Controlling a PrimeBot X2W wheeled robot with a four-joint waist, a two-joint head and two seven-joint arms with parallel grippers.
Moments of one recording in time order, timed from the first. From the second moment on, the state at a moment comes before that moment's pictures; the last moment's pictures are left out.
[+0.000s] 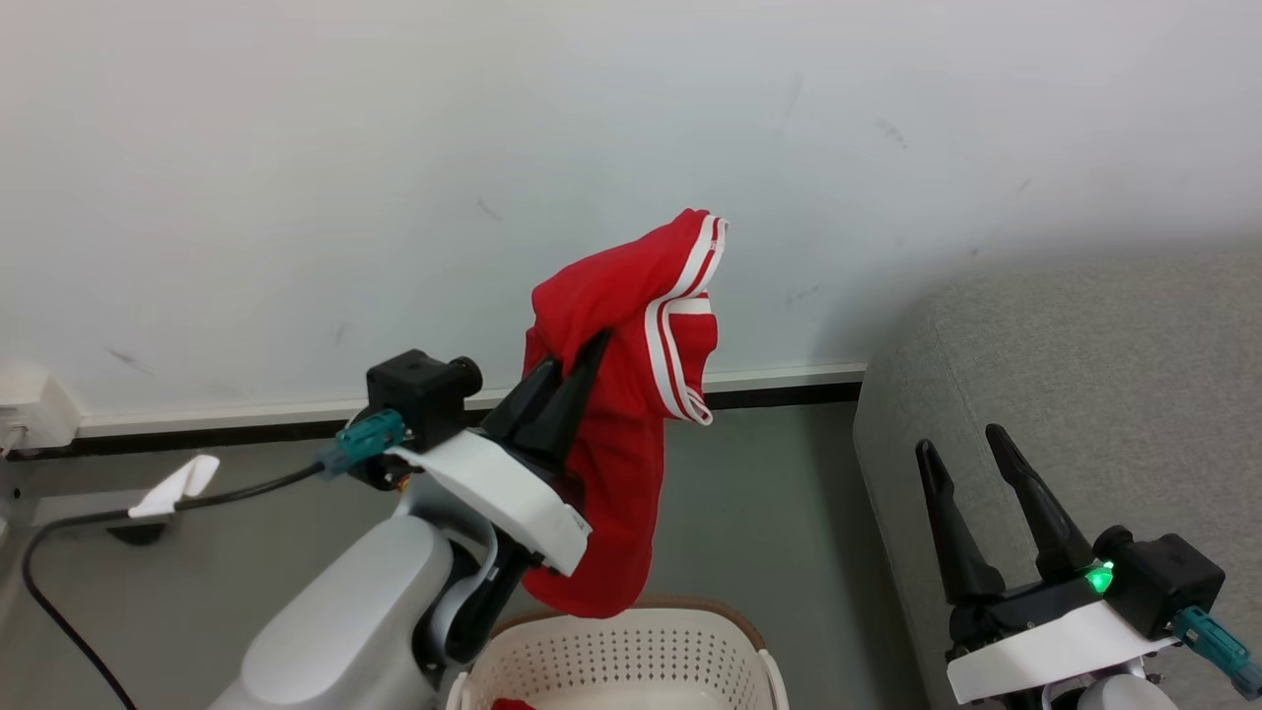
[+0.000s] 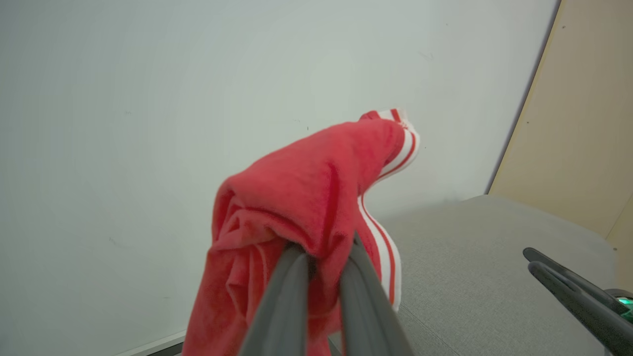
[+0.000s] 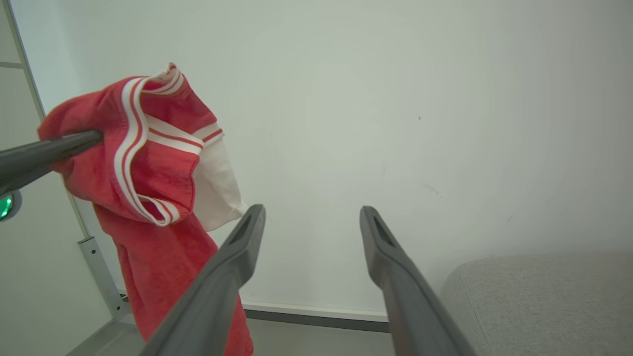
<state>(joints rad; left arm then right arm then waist) -0.63 0.31 -0.74 0.25 -0.74 0.06 -0.20 -0.22 -0.15 0.29 0.19 0.47 0.13 -0.26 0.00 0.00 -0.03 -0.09</state>
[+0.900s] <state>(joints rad) -0.65 0.25 -0.81 0.17 -0.74 0.05 -0.16 -0.45 -0.09 0.73 0.53 0.50 0.13 -0.26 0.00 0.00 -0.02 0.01</state>
